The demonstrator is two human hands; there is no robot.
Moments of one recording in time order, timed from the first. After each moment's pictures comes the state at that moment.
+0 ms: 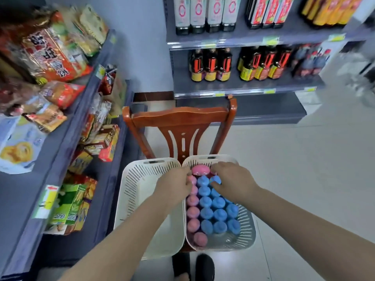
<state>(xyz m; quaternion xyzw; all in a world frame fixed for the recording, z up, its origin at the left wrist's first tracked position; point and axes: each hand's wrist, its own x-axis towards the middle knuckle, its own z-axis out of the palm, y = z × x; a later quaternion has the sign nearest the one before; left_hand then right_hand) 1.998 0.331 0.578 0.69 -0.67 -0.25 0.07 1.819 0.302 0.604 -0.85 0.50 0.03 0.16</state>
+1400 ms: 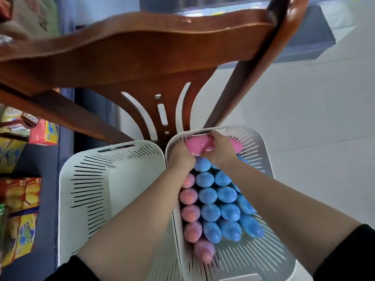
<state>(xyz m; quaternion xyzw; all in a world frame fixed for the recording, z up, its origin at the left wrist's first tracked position) 1.960 0.171 0.294 0.77 -0.44 -0.45 0.11 1.844 0.162 0.322 -0.54 0.68 -0.08 0.48</state>
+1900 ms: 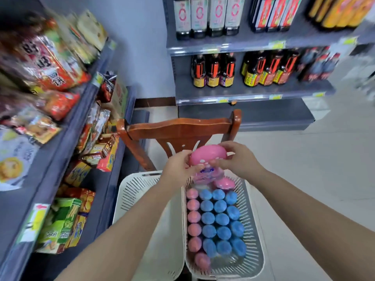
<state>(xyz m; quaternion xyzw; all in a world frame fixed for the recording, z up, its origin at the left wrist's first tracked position) 1.991 0.242 0.560 0.66 -0.58 -0.39 0.29 1.812 0.208 0.590 -0.65 0.59 -0.22 0.44</state>
